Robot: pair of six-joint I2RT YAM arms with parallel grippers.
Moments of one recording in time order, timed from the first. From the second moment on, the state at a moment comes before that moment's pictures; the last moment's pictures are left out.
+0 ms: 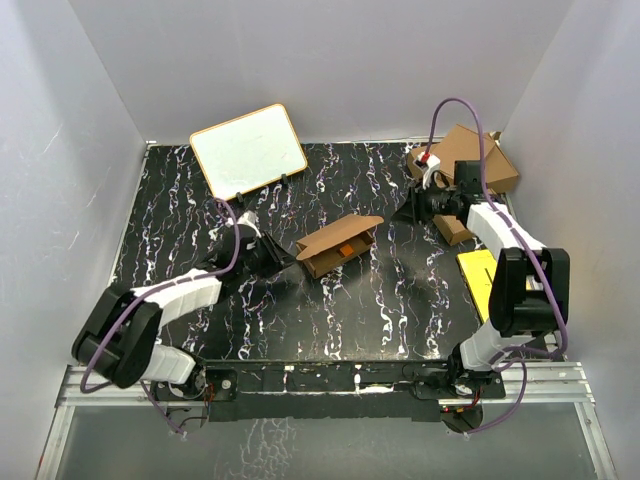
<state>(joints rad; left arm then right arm) -0.50 1.40 0.55 0.21 0.16 -0.97 -0.04 1.63 1.08 -0.27 -0.89 -0.24</state>
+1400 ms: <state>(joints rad) -0.49 1.12 0.41 0.31 0.22 -1.03 0.33 1.79 1.33 -0.51 -0.76 -0.42</state>
